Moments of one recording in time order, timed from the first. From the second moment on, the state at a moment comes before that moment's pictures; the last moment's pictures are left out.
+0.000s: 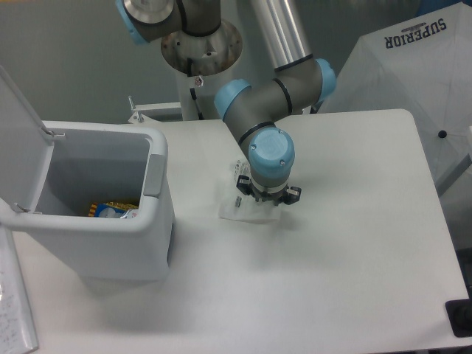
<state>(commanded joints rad) 2.50 -1.96 -1.86 -1.00 1.69 0.75</state>
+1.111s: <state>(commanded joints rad) 2.55 -1.84 -1.55 -1.01 1.39 0.76</state>
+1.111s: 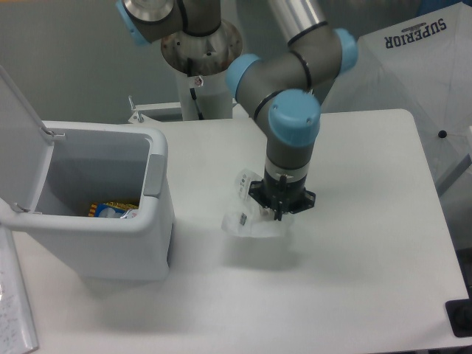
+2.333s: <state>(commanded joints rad) 2.43 -1.55 -1.65 -0.94 0.83 0.62</state>
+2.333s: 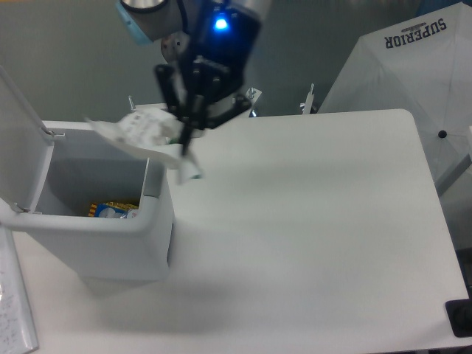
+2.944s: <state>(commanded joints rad) 2.39 -1.56 -1.72 -0.89 0.83 0.62</state>
